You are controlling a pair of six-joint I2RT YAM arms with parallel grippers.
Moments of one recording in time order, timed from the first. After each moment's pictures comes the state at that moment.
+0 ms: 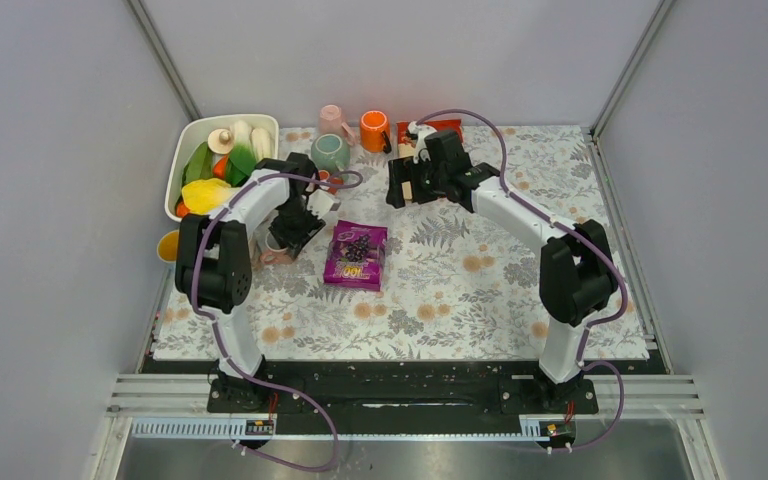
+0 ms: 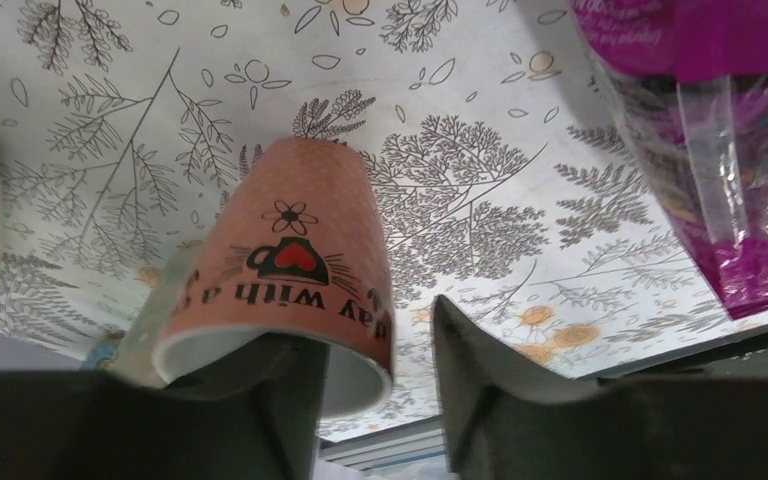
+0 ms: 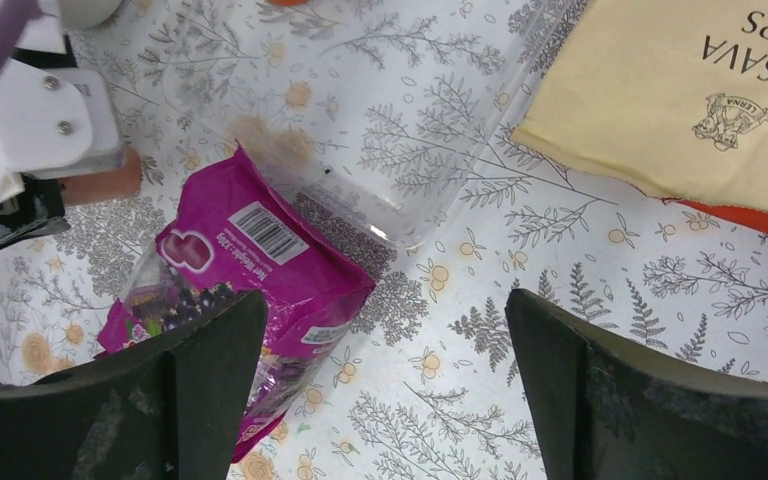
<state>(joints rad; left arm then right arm) -0.22 1.88 1.46 -1.12 -0.02 0.51 0.53 1.86 1.53 -0.33 -0.20 0.24</state>
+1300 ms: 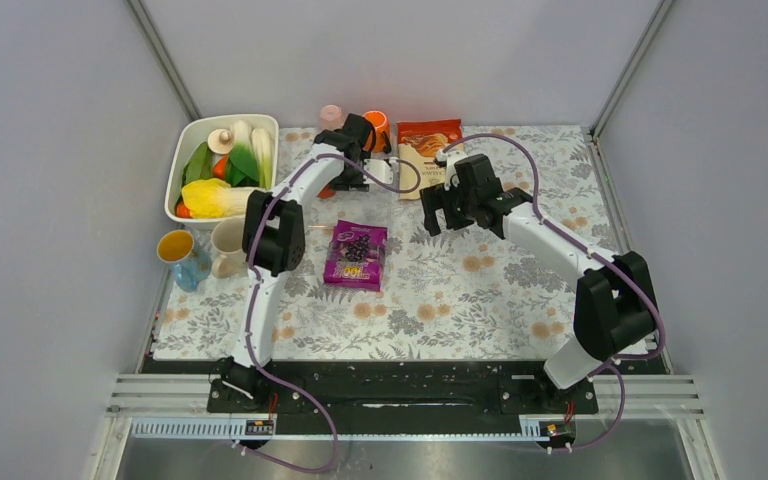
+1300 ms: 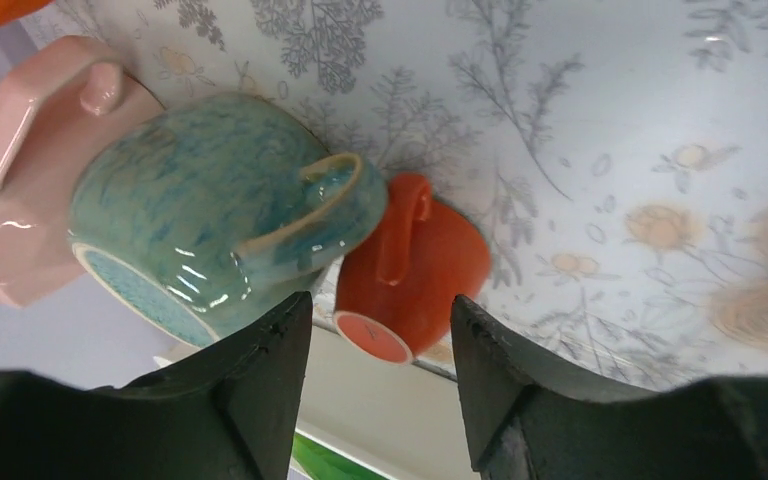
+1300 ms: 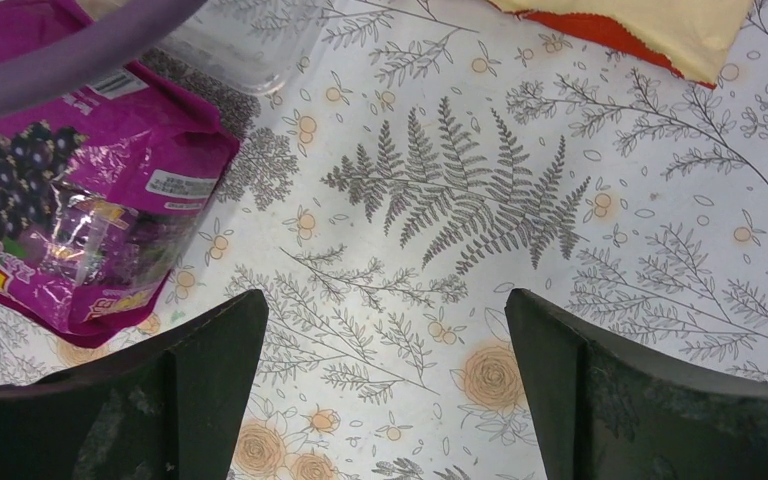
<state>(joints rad) -0.38 2.39 2.18 -0.94 -0.17 1.22 0.48 1.60 1.21 -0.38 -0.09 0.10</state>
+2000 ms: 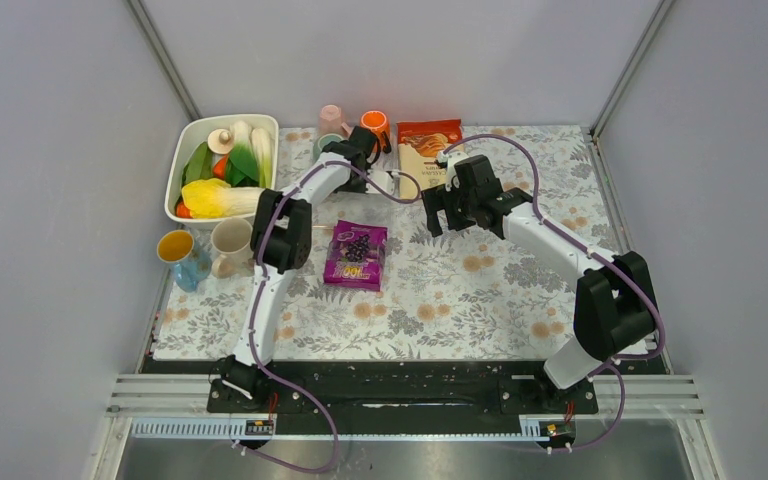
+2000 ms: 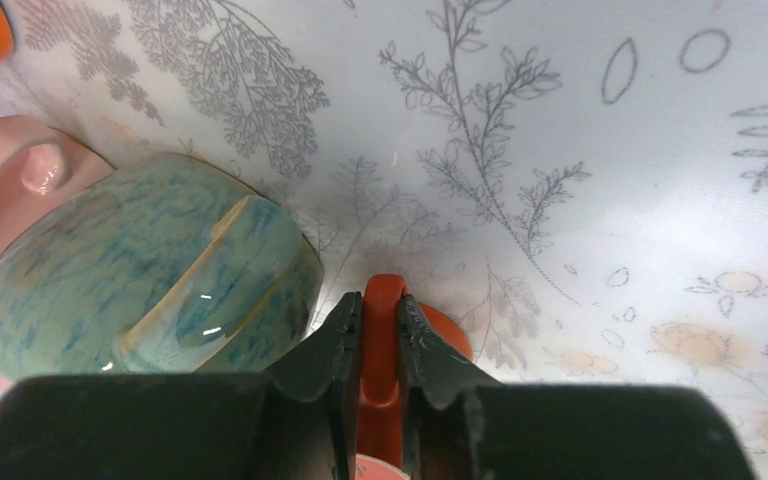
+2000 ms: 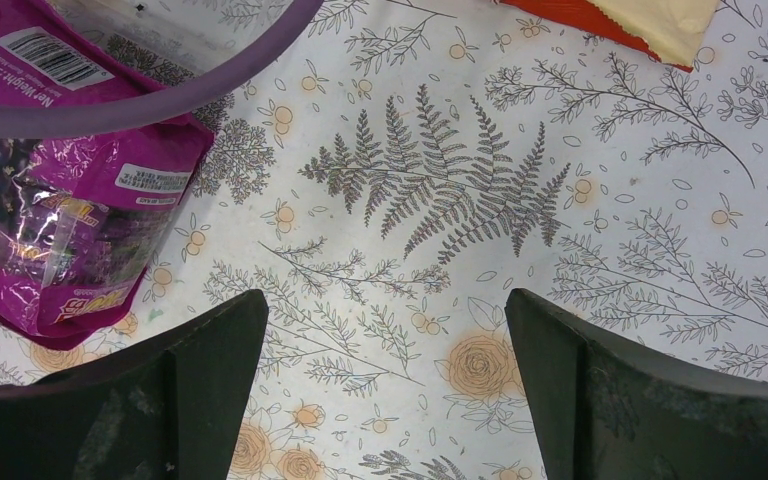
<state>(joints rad) -0.39 2.49 2.17 -0.83 -0.23 1.29 0.48 1.60 1.21 -0.40 -0.04 0.09</state>
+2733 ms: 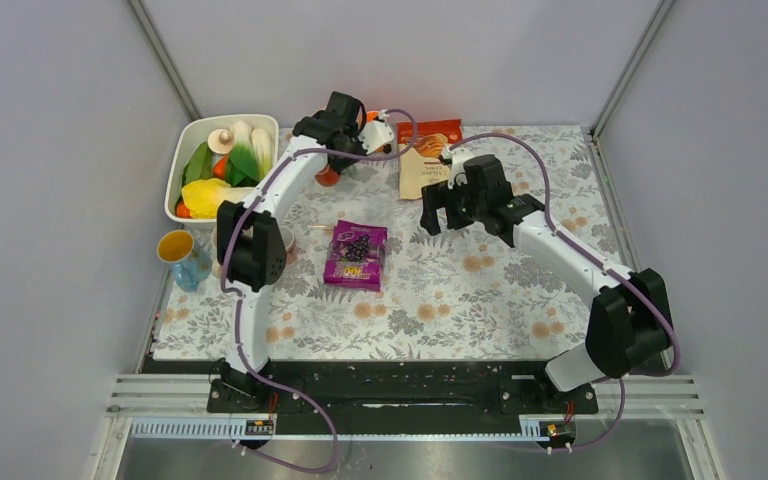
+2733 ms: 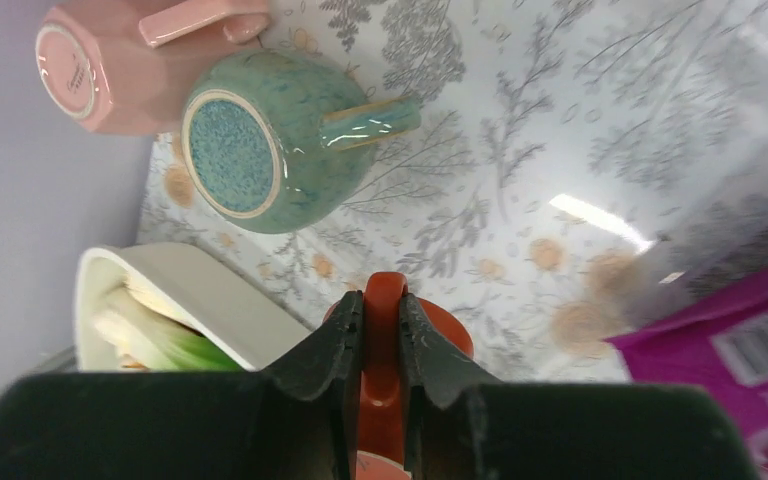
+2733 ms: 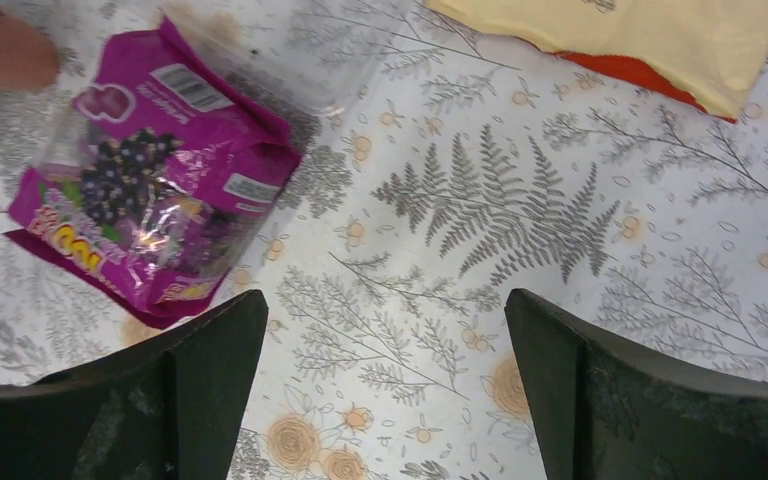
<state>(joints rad) -0.39 2.17 2.08 -0.83 -0.08 0.82 0.48 1.51 1.18 -0.37 -0.12 0.11</state>
